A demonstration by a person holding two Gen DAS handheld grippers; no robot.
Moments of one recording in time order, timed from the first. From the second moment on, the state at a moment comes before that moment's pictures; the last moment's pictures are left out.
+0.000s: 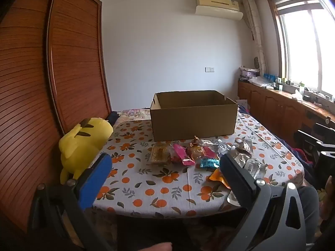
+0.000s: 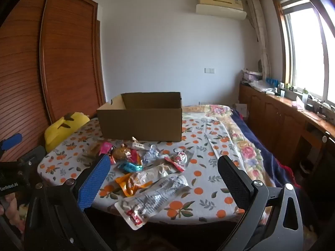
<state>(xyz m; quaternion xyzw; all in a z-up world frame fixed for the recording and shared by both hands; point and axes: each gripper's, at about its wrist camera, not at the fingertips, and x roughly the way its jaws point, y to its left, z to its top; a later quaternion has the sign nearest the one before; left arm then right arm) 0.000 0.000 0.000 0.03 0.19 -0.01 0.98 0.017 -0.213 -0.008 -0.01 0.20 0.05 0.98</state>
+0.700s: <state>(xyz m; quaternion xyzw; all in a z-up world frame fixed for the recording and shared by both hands) -0.004 0.000 0.009 0.03 0.19 -0.01 0.98 0.015 -0.213 -0.010 0.00 0.20 0.05 0.98</state>
